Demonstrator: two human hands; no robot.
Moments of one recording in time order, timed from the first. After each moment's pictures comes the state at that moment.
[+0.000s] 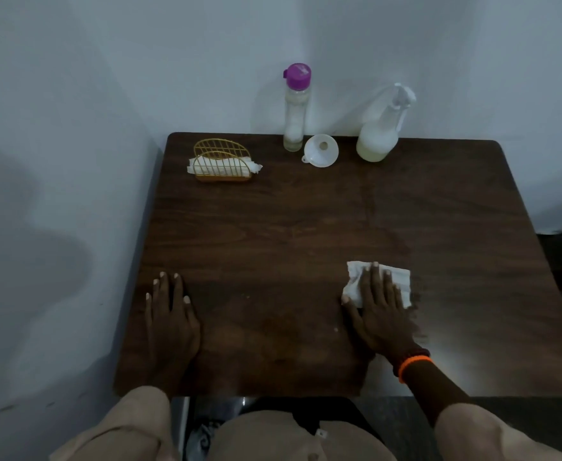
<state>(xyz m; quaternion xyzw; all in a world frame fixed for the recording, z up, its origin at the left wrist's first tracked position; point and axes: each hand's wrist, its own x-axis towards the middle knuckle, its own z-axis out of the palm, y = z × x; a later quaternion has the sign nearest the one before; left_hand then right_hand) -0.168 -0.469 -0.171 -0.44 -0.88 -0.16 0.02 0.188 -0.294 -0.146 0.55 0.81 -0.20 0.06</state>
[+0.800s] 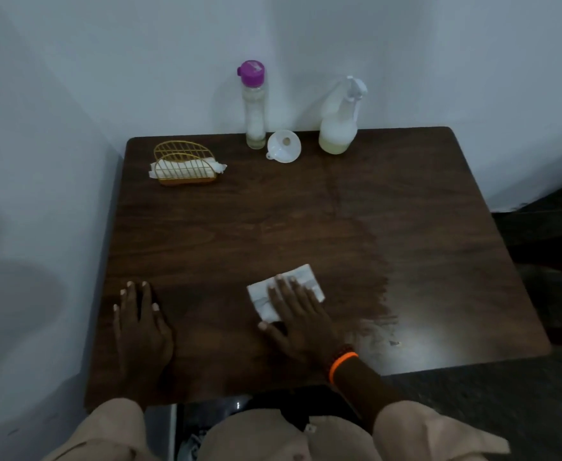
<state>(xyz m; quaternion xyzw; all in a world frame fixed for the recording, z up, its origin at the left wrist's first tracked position) -0.172 -0.474 -0.172 -0.44 -0.88 -0.17 0.00 0.122 -0.354 -0.140 0.42 0.89 -0.20 0.03</state>
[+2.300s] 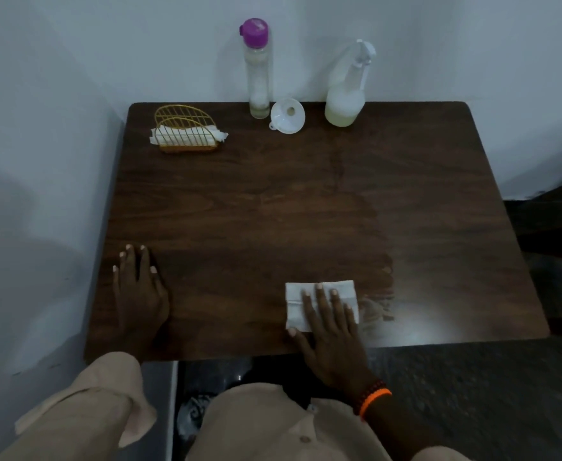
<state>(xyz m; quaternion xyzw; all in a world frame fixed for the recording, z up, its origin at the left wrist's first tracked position) -0.171 -0.471 -0.177 -0.45 -0.88 -0.17 0.01 0.201 -0.419 -0.133 0.51 0.83 -0.23 0.08</state>
